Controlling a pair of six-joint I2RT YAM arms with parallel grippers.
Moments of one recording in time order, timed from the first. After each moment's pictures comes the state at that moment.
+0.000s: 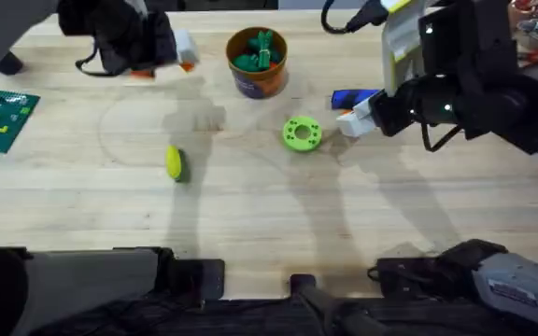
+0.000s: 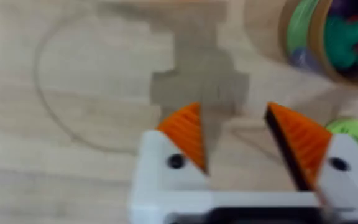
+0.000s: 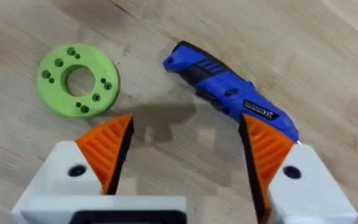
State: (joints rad) left arm 0.00 1.51 1.36 -1.02 0.02 -0.23; right arm 0.37 1.20 0.85 -0.58 0.10 -0.19
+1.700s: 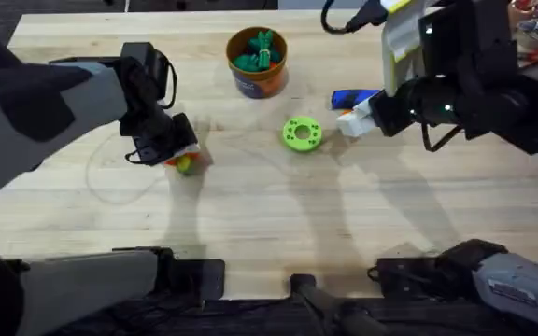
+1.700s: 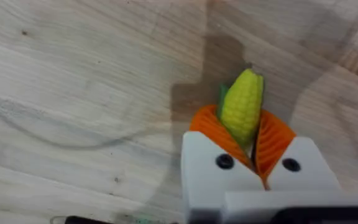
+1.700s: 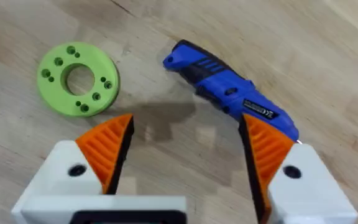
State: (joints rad) left arm 0.00 1.48 0.83 -0.83 -0.01 -0.48; right arm 0.37 1.20 0.85 -0.58 0.10 -0.19
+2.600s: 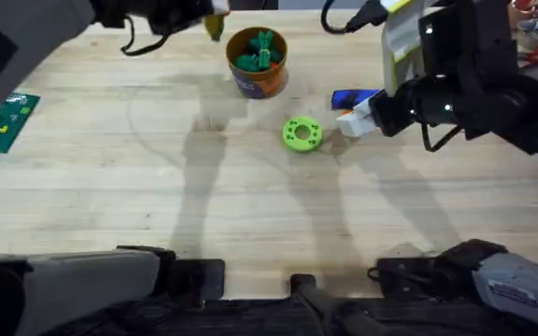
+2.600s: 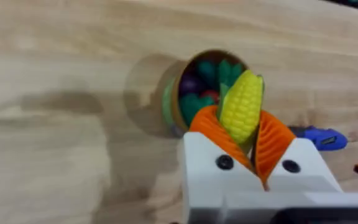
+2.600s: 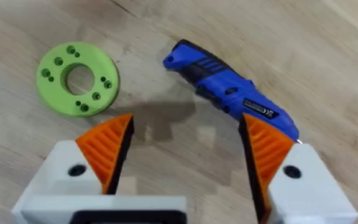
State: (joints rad) left arm -0.11 1.49 1.31 -0.55 0.25 -0.34; right arm 0.37 1.20 0.85 -0.58 0.10 -0.19
